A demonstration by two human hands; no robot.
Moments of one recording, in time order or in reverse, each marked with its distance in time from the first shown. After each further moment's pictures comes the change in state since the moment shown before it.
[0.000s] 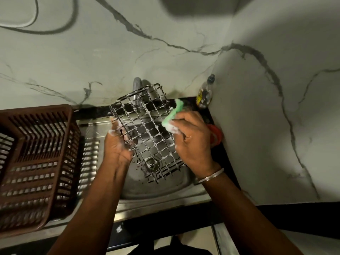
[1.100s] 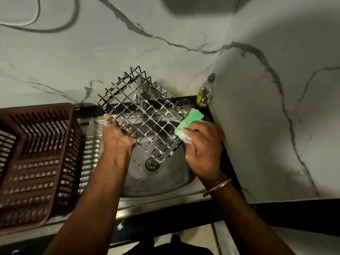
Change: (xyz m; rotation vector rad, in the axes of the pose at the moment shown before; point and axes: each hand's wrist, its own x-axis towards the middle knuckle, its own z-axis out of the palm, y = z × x) left_hand 0.002 0.019 0.026 -0.216 0.125 -0.125; right_hand -0.034 -0.001 -0.021 -0.188 0.050 -0.021
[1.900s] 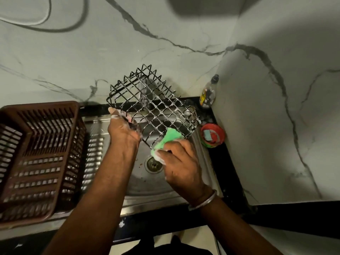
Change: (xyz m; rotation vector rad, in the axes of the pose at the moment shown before) left_hand -0.018 0.004 0.014 -0.020 0.042 0.019; right_hand -0.031 -0.051 0.021 0.080 -0.068 -0.159
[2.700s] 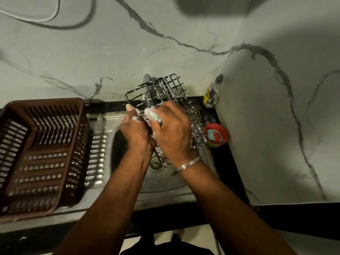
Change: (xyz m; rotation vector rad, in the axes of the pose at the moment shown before) left_hand -0.028 -0.029 0.002 -0.023 -0.134 0.294; right_hand 0.086 -0.006 0.037 0.085 0.087 0.198
